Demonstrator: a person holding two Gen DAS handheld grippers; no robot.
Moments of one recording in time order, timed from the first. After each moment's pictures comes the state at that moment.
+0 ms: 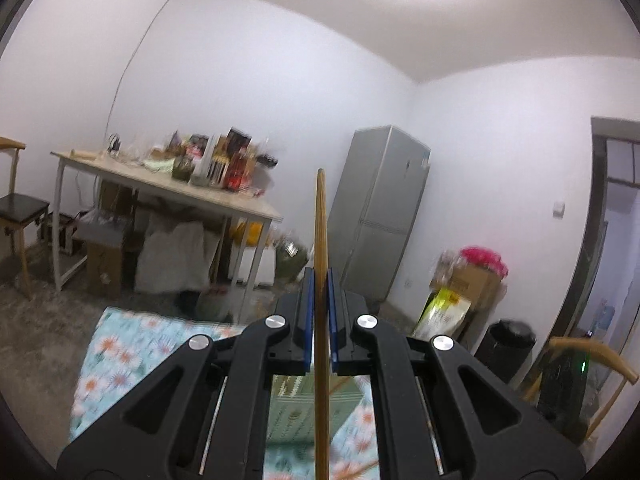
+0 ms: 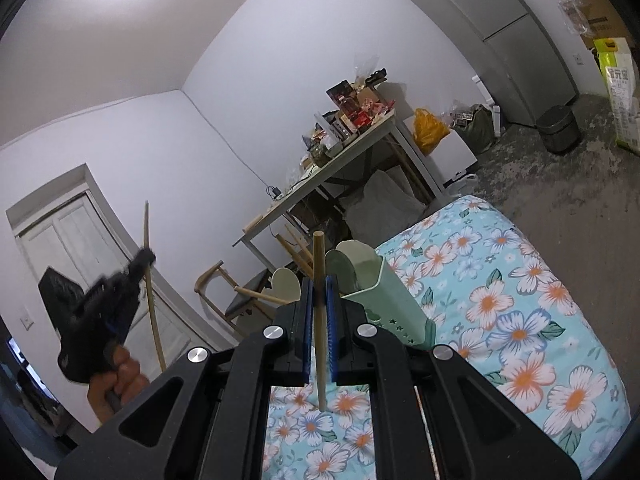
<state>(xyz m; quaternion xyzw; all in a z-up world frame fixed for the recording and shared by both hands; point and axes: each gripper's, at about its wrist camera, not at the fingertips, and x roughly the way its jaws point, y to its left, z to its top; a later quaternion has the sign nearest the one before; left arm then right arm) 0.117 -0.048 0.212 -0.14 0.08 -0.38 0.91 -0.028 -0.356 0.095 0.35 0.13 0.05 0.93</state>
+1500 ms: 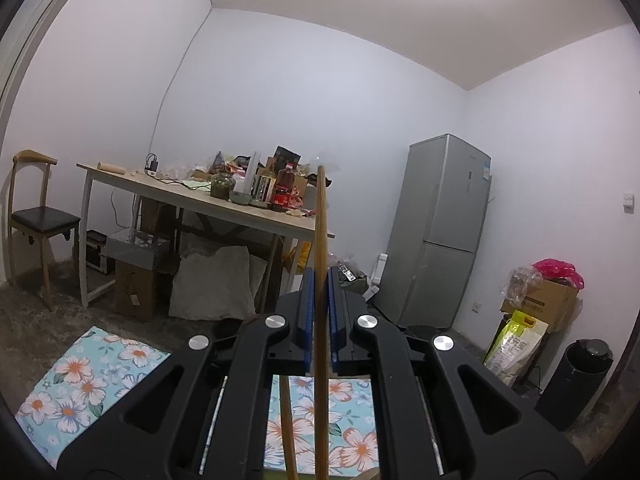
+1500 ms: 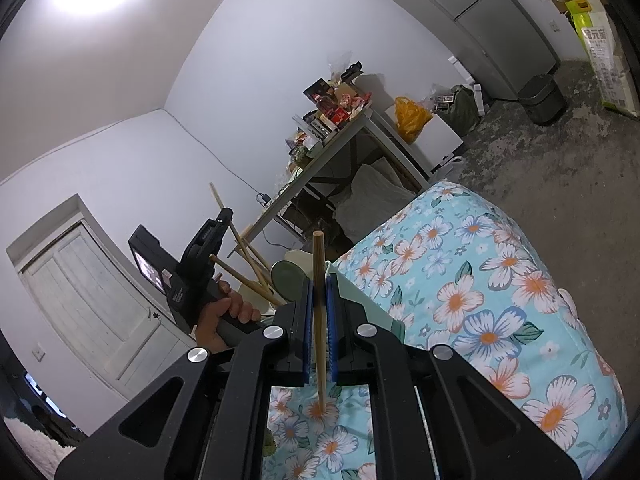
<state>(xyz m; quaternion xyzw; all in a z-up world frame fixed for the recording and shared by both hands) 0.225 -0.192 0.151 -0.12 0.04 -0.26 0.96 -0.023 -0.410 0.057 0.40 0.13 0.04 0.91</state>
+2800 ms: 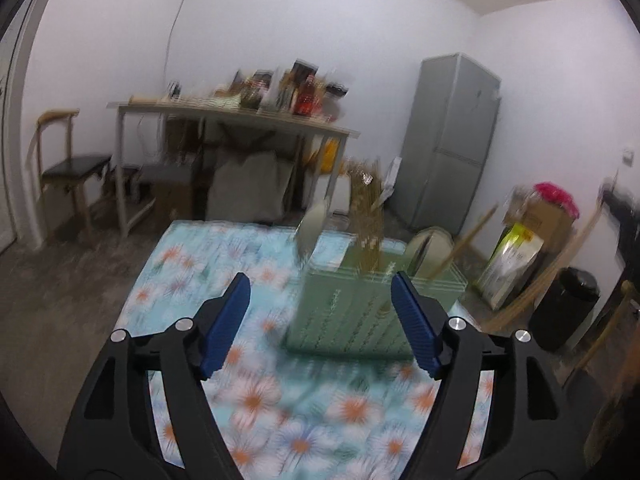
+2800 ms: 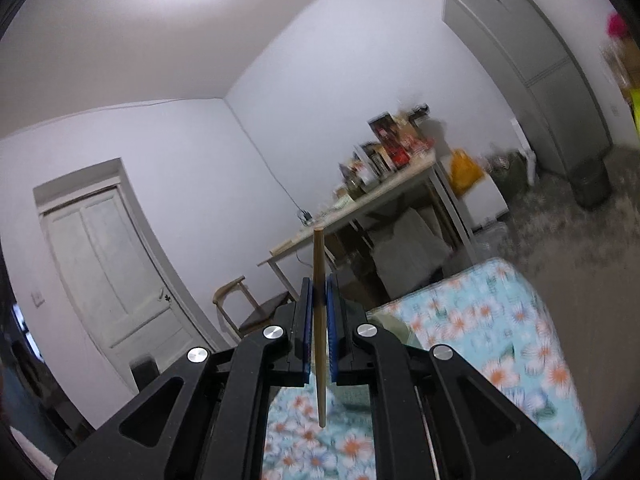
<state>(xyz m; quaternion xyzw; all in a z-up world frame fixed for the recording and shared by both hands) 0.120 -0.045 0.096 -0.06 0.23 -0.25 0.94 -0.020 -0.367 0.170 0.26 0.05 0.09 0.96</state>
